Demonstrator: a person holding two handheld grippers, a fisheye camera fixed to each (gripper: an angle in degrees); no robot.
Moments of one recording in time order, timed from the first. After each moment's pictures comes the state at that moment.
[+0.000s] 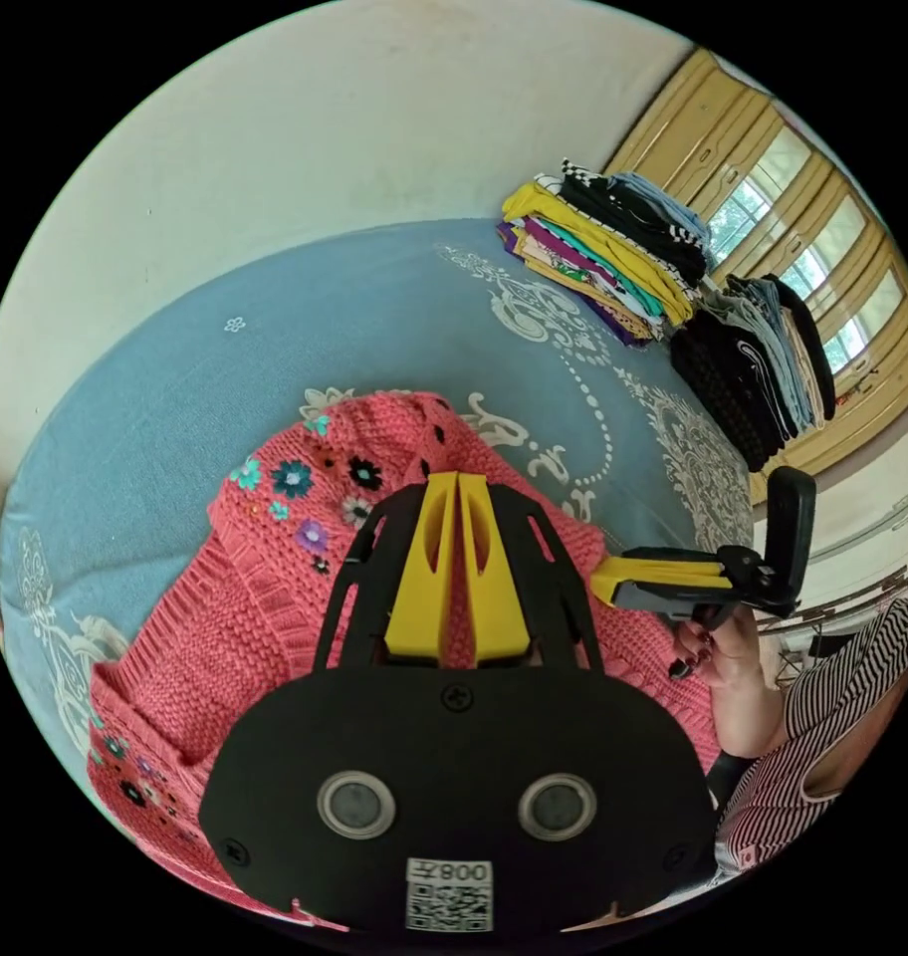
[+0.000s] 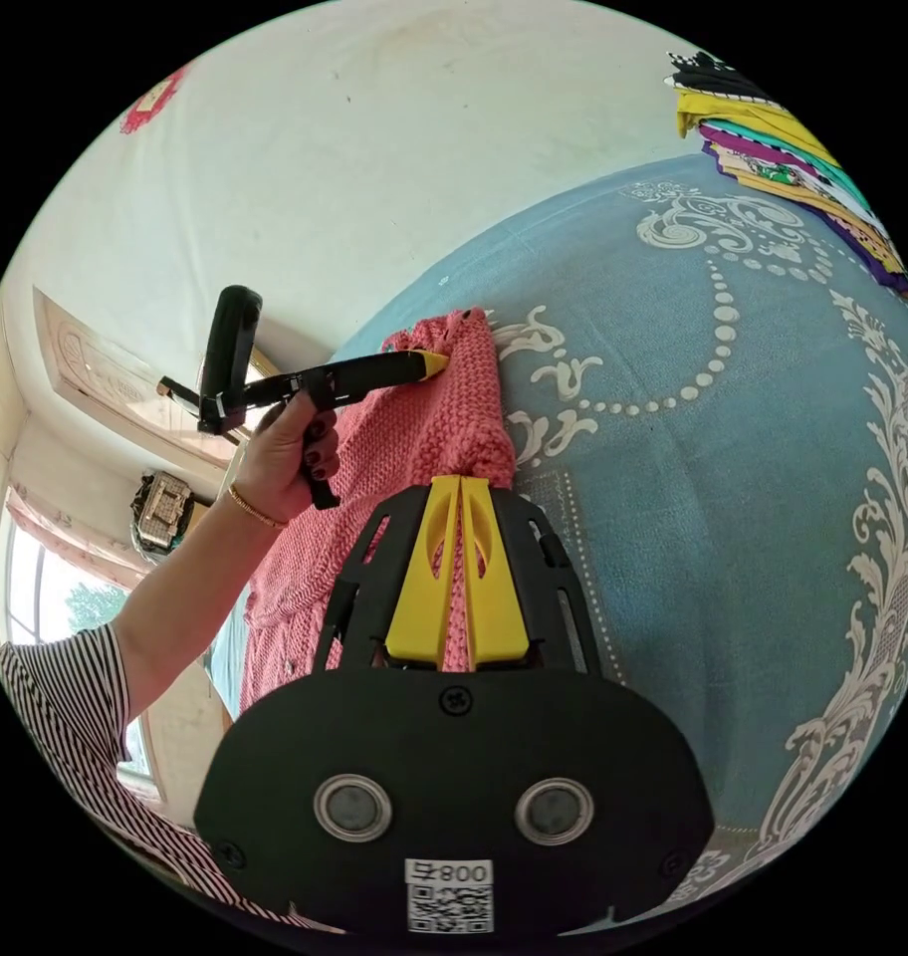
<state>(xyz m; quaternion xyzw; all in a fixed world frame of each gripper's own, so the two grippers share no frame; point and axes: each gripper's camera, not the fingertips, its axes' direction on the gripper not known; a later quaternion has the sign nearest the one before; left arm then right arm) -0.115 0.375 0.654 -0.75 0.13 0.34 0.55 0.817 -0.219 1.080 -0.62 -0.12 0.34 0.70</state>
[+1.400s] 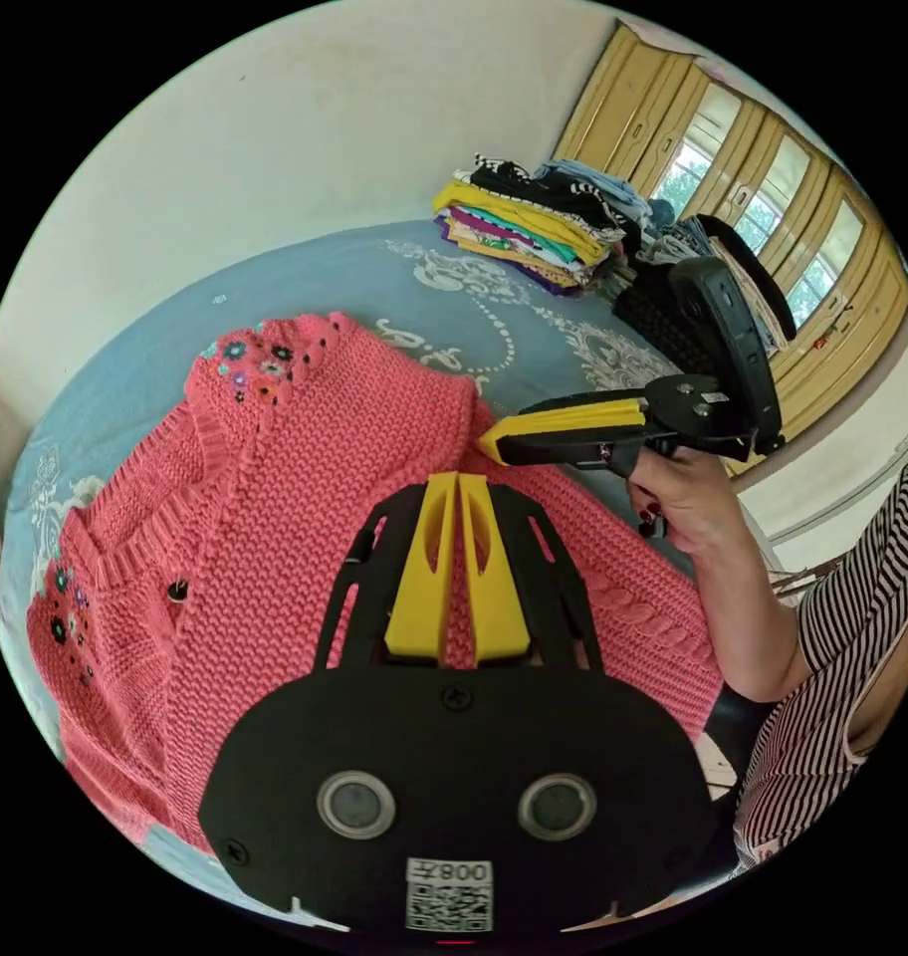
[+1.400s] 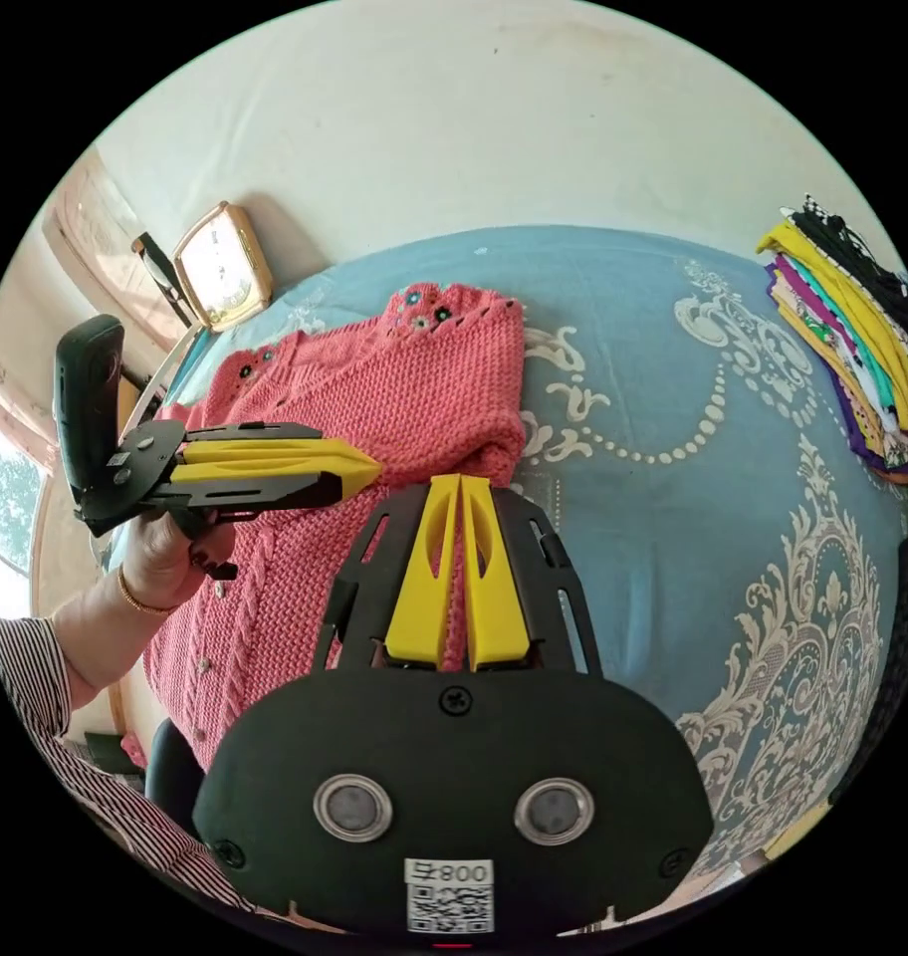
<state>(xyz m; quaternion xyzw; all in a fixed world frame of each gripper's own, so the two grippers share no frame) -0.113 0.209 0.488 -0.74 0.14 0.37 0.55 0.688 -0.266 1.077 -0.70 -0.14 0.12 0.69</state>
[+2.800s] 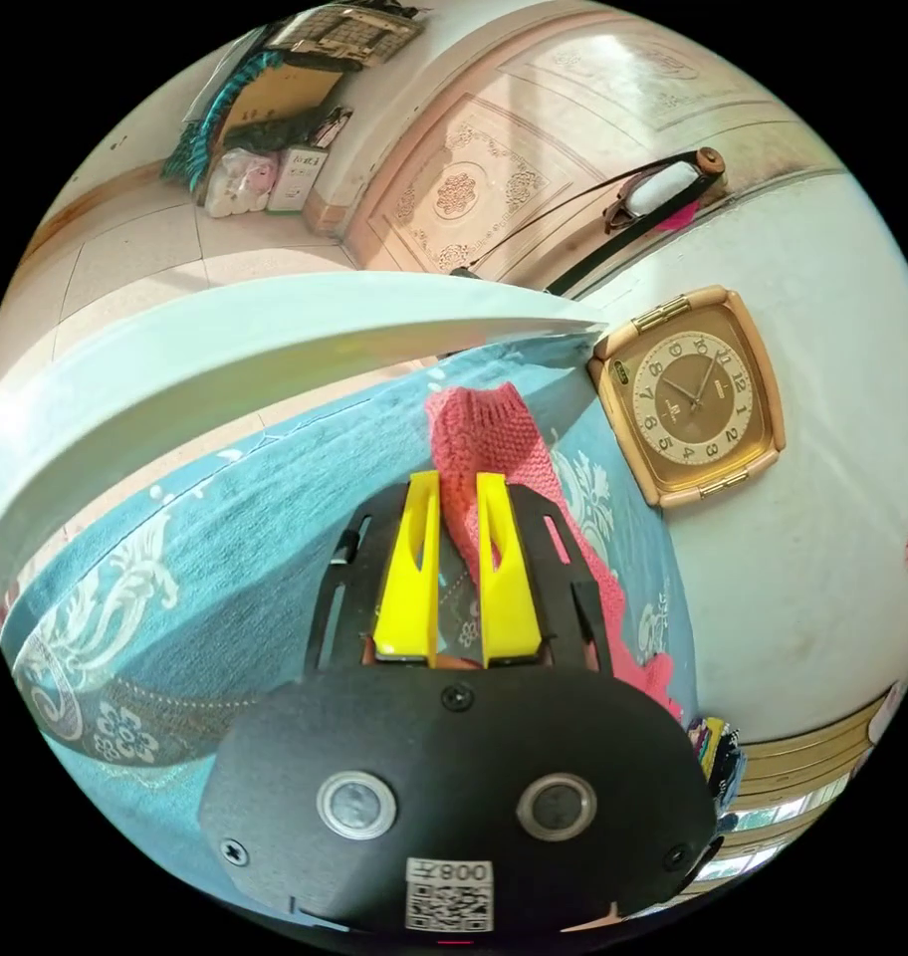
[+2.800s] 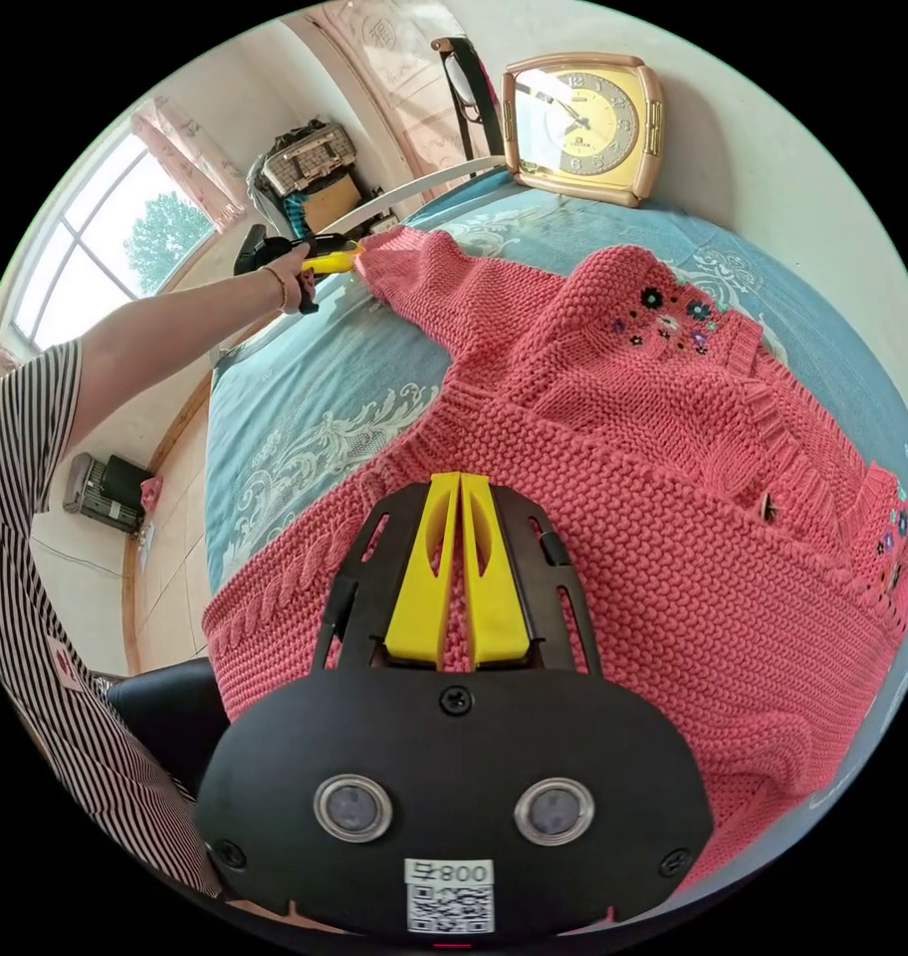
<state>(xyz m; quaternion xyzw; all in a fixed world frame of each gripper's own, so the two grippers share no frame) -0.490 -0.466 0.432 -0.36 -0.39 -0.04 0.85 0.351 -0.250 1.142 -0.65 -0.48 0.00 0.58</state>
